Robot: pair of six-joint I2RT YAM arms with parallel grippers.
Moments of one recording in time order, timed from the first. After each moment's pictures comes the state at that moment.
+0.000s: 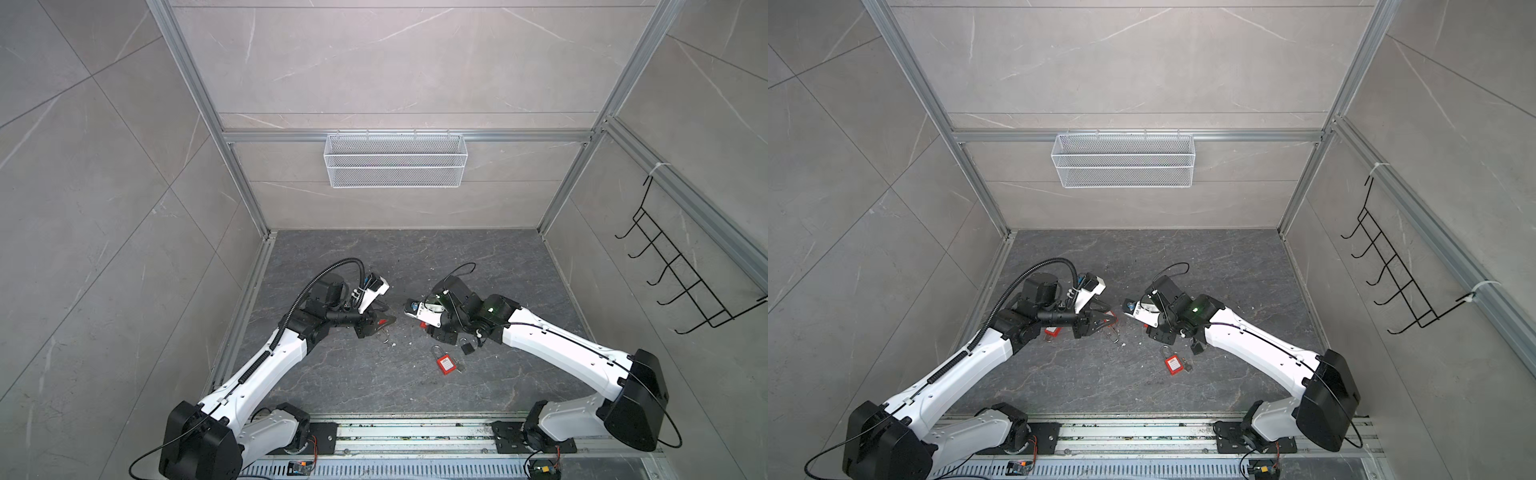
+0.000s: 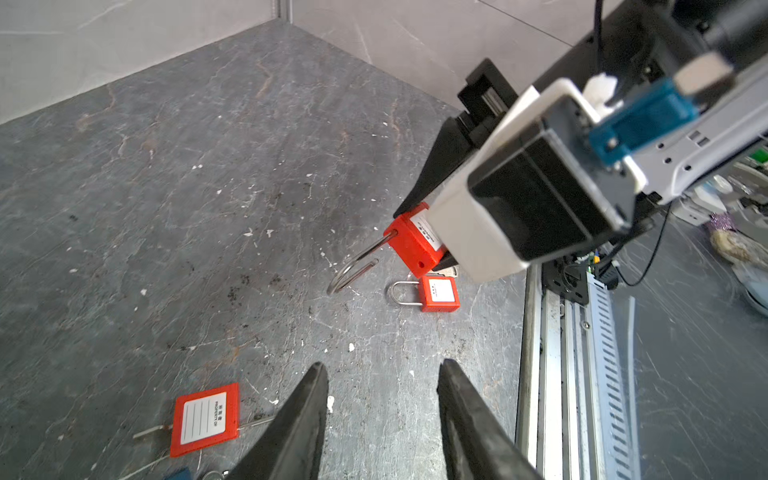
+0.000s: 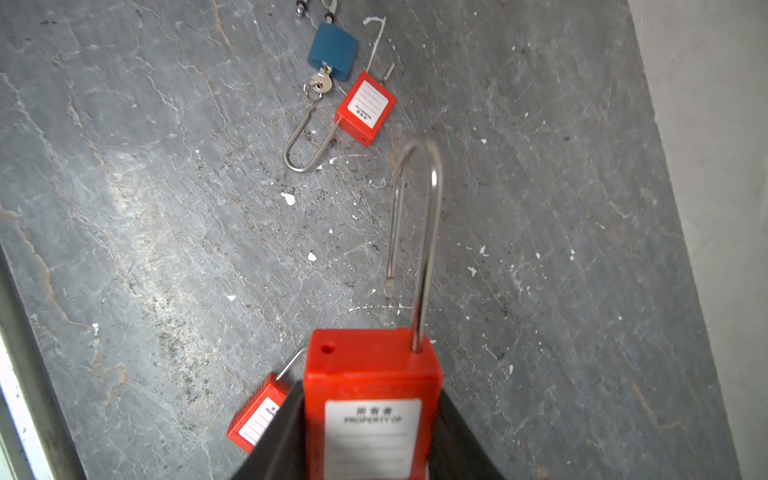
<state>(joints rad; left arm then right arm) -0.47 1.13 0.82 -0.32 0.78 0.26 0.82 1.39 1.15 -0.74 0.02 -0.54</state>
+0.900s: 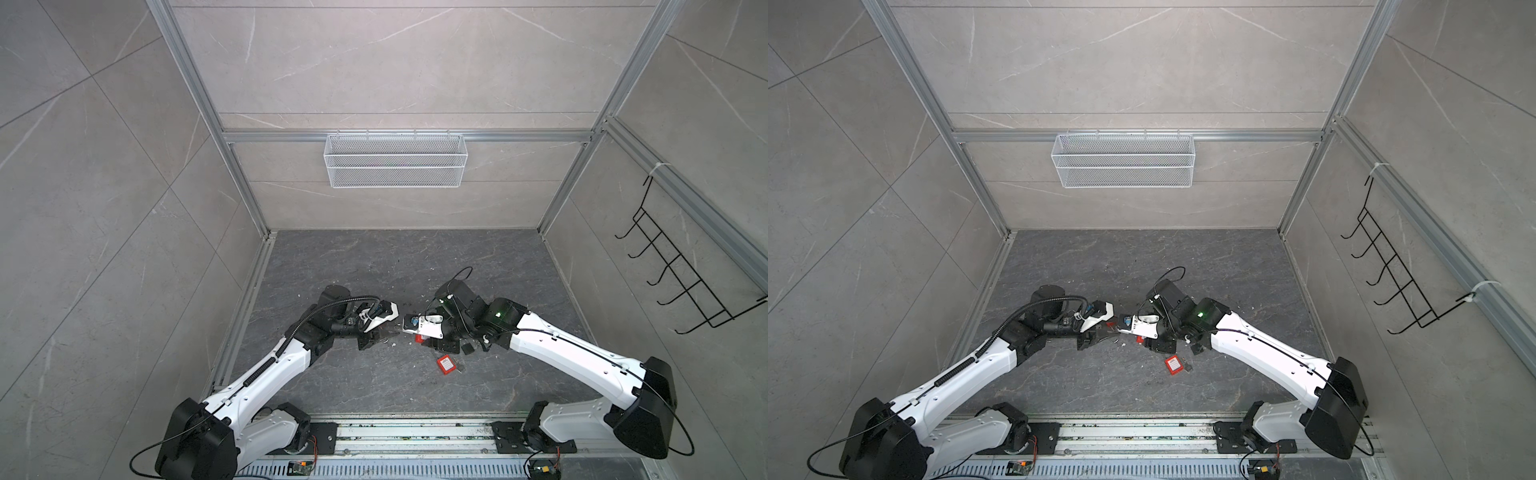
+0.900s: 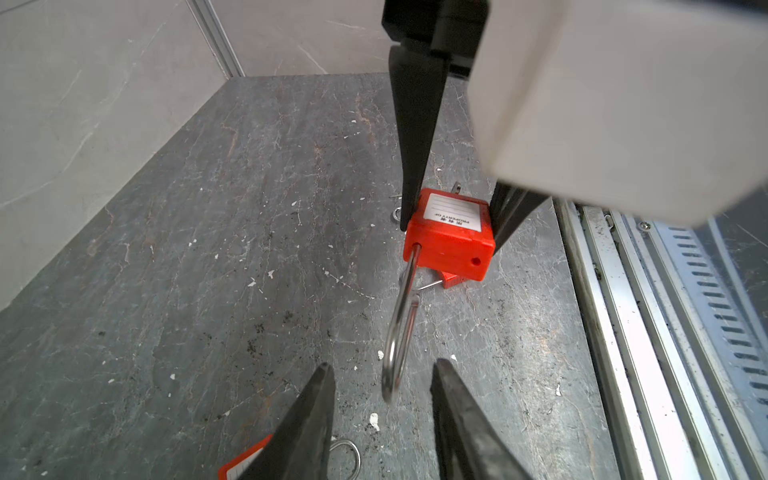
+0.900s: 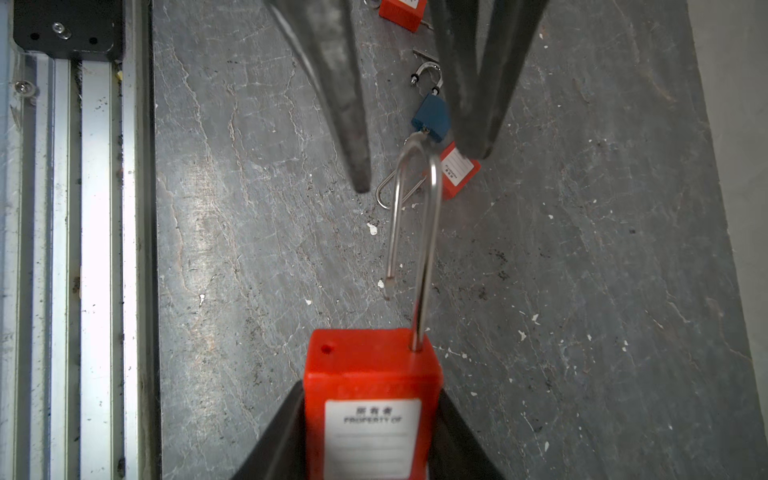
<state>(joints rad) -0.54 1.11 0.71 -0.20 0.76 0.61 0.86 1.34 1.15 -0.79 -0.17 -0.66</state>
